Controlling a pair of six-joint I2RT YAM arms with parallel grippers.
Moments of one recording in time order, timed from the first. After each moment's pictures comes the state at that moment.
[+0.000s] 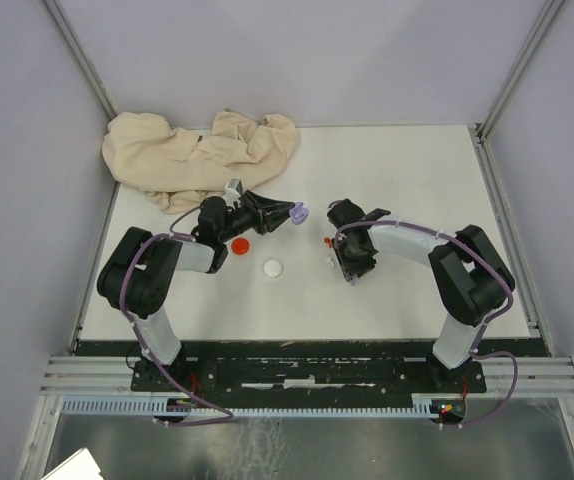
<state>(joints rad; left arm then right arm) -0.36 1.78 0.69 1.03 0.60 -1.65 0.60 1.77 1.09 -0.66 0.07 0.28</state>
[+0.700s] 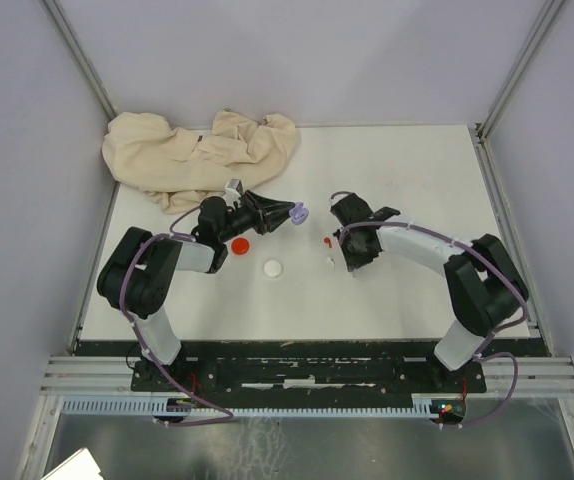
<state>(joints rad) -0.36 1.77 0.69 1.03 0.60 -1.65 0.59 1.72 1.08 -0.64 0.09 0.26</state>
